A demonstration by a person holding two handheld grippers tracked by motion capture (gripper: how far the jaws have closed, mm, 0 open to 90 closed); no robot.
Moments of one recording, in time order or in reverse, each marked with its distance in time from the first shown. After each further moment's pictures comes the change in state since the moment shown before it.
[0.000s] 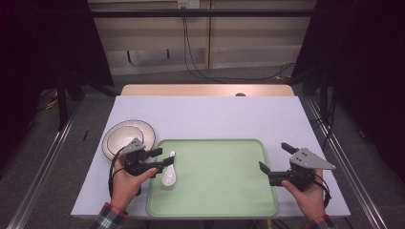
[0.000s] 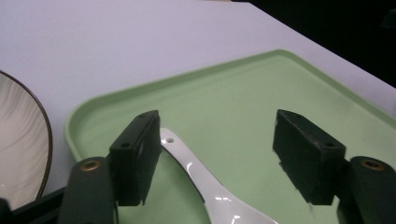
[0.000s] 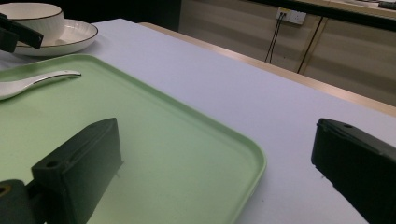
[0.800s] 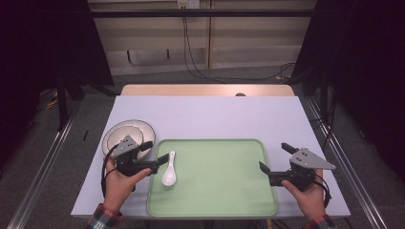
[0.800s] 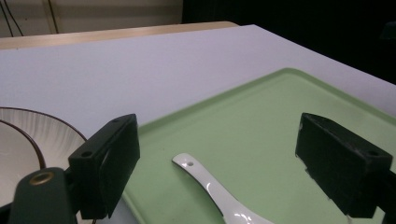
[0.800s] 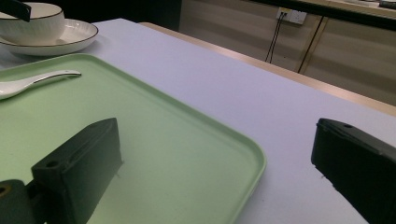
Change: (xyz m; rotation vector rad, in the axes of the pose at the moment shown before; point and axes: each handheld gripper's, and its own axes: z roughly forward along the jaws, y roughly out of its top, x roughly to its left) left arm -0.001 0.011 -0.020 -0.089 0.067 0.089; right arm 0.000 0.000 0.000 0.000 0.003 0.001
